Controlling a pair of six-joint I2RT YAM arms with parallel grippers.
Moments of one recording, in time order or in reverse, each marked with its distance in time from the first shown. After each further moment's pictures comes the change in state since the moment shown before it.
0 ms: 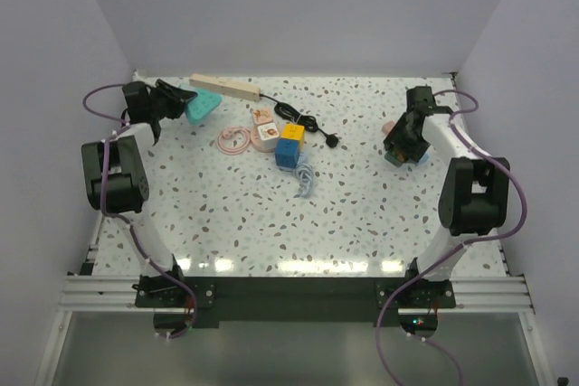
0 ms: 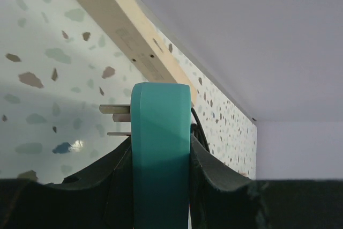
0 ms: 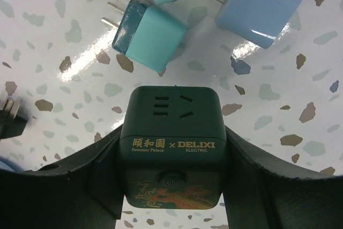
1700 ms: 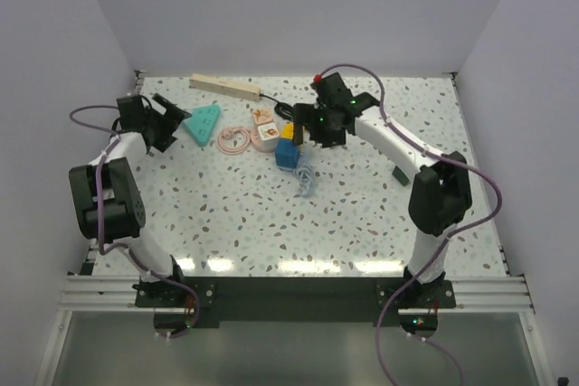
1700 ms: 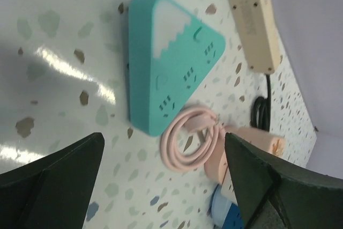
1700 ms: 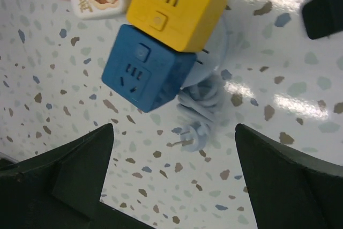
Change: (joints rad) left arm 0.039 -0.196 -0.098 -0.423 -0.222 0.093; right arm 0.504 0.079 0.300 -0.020 -0.238 -0.166
